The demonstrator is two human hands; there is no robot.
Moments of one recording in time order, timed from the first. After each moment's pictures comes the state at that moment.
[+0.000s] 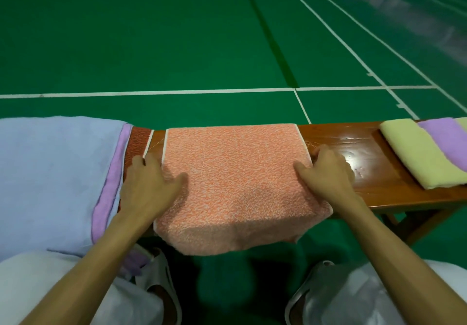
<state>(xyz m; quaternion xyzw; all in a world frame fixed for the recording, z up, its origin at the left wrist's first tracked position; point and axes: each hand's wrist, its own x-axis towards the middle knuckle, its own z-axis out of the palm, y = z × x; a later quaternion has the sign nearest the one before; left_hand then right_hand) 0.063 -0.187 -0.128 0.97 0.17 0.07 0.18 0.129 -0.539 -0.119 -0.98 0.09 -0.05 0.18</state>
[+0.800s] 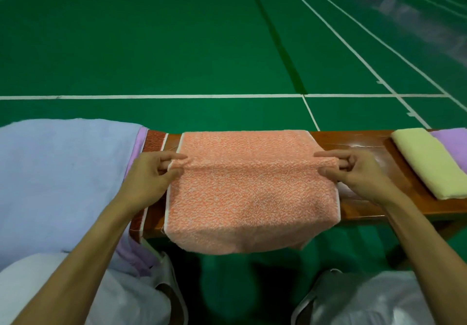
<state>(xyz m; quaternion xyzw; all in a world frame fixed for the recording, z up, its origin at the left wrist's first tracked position) 0.059 -0.155 -0.092 0.90 0.05 0.04 0.44 0.121 -0.577 -0.075 -0.84 -0.05 0.10 0.53</state>
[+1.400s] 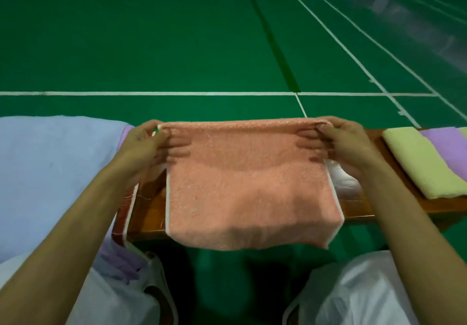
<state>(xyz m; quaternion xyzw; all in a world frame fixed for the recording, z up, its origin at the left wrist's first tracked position) 0.103 -0.173 -0.064 0.71 0.12 -0.01 0.70 0.161 -0.545 -0.048 -0.72 0.07 0.07 0.69</state>
